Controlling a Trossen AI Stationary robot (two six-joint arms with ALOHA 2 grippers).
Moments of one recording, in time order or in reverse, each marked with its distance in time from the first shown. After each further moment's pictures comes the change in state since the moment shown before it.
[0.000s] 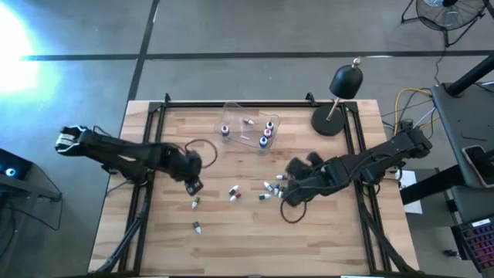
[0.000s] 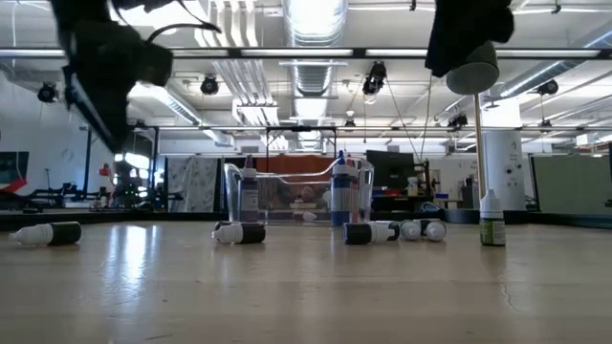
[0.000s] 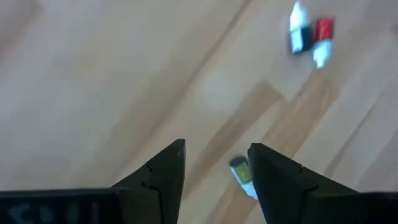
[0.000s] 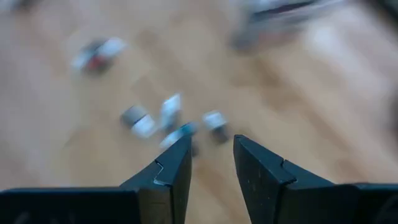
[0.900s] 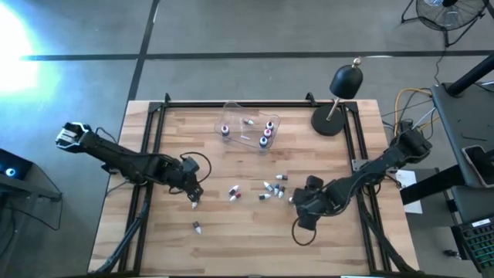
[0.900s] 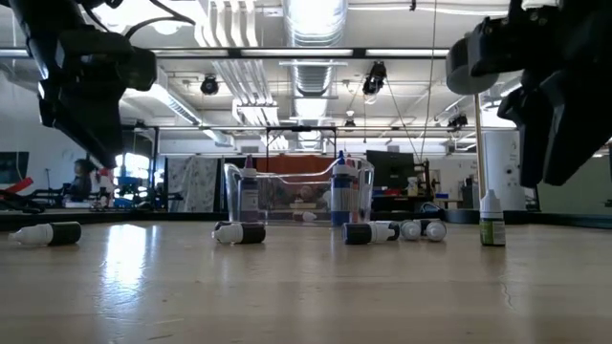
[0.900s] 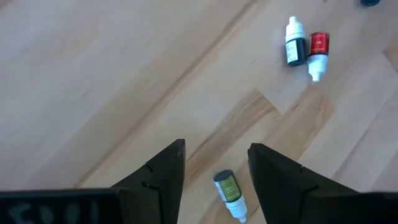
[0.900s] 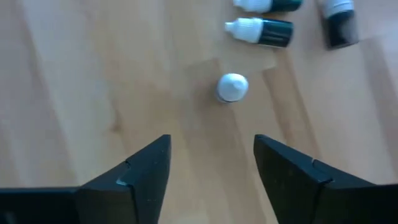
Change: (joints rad) left arm -0.173 -0.030 -0.128 0.164 -0.156 -0.241; right arm 0.149 0.017 -0.423 0.372 -0.226 -0.160
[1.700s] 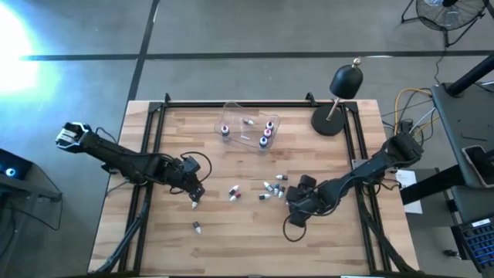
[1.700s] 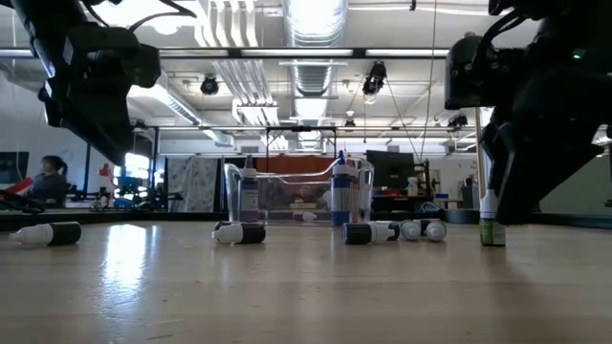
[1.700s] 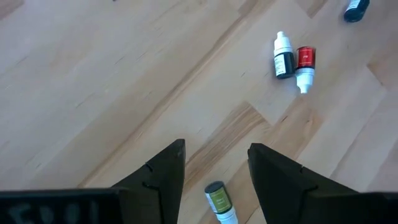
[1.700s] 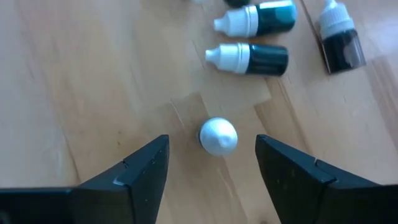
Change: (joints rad) left arm 0.000 0.000 0.000 0.040 -0.023 0.004; right arm -0.057 0.104 -0.049 0.180 0.069 -0.004
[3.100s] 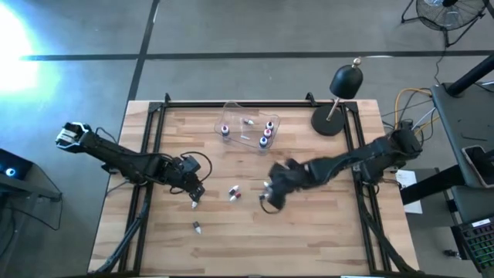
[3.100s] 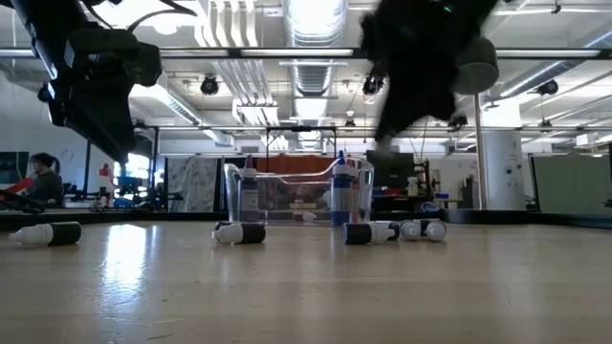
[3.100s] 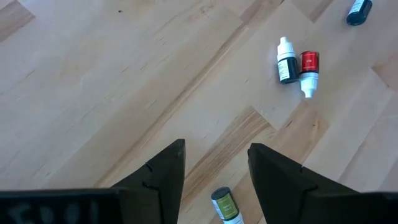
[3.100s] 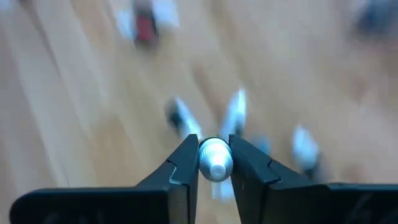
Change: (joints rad) left arm 0.000 0.000 0.000 -0.001 -0.029 0.027; right arm -0.242 -0.028 0.210 0.030 -0.071 -0.092
